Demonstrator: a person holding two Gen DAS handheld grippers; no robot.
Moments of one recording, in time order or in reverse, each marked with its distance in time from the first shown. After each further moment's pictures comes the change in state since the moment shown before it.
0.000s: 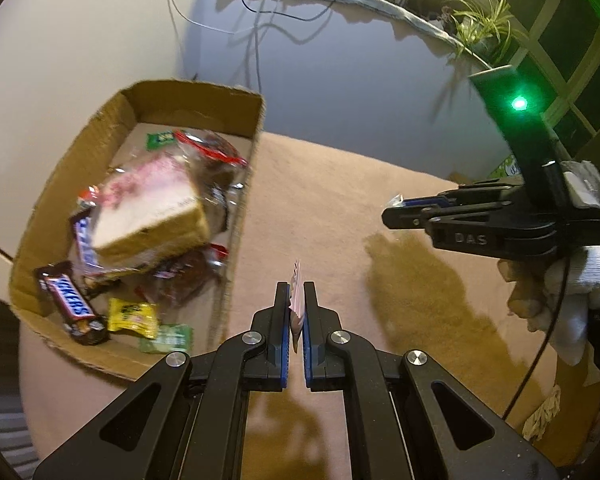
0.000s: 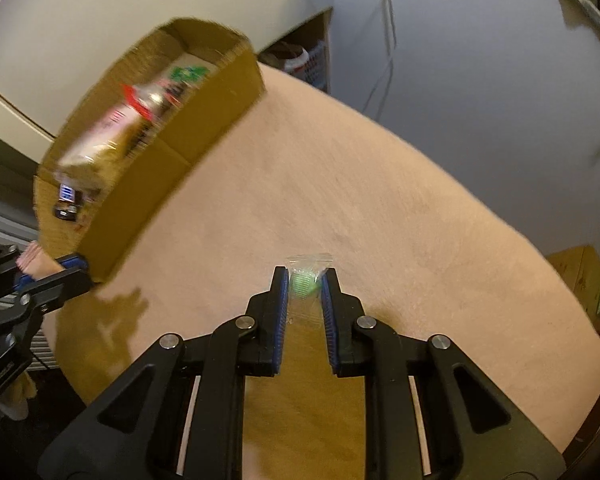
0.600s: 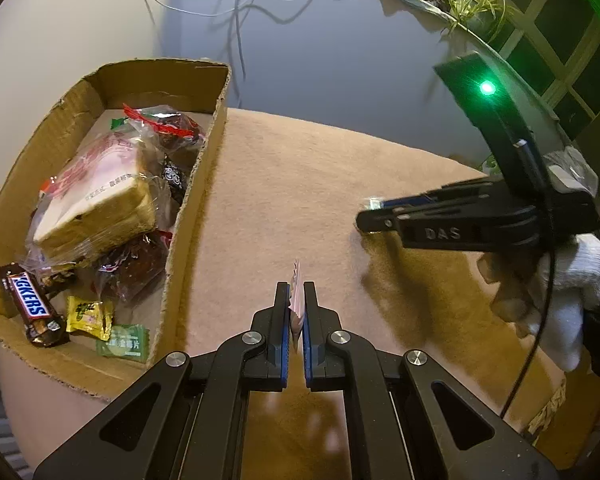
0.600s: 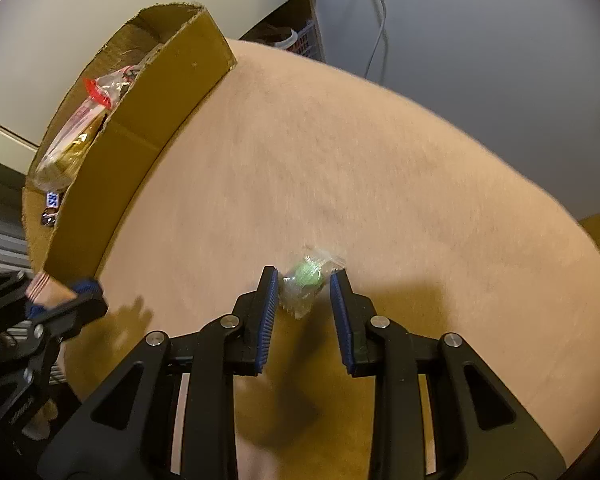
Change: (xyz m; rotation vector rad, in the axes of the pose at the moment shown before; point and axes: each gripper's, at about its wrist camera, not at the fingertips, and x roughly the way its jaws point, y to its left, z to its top) left arm 0.026 -0.025 -0.004 0.035 0.044 -0.009; right arm 0.041 -0.038 -0.016 0.099 0.060 0.039
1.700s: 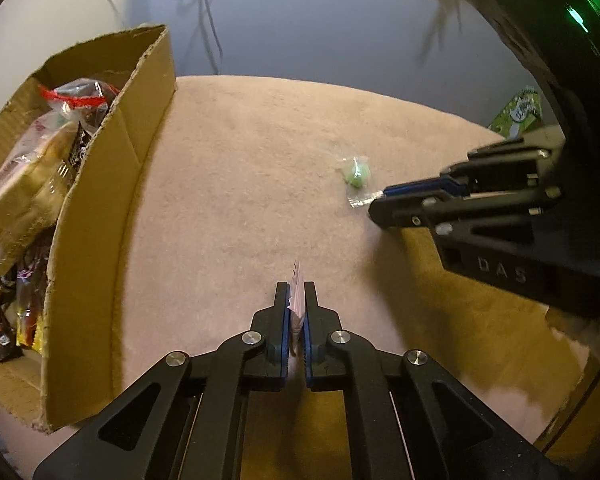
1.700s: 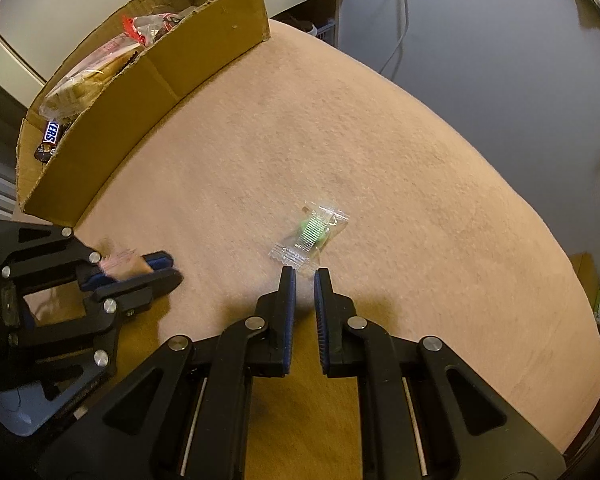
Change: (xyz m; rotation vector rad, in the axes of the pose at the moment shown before) left arm 0.082 -0.041 0.006 0.071 0.079 0.026; right arm -0.011 0.015 -0.034 -0.159 0.007 -0.074
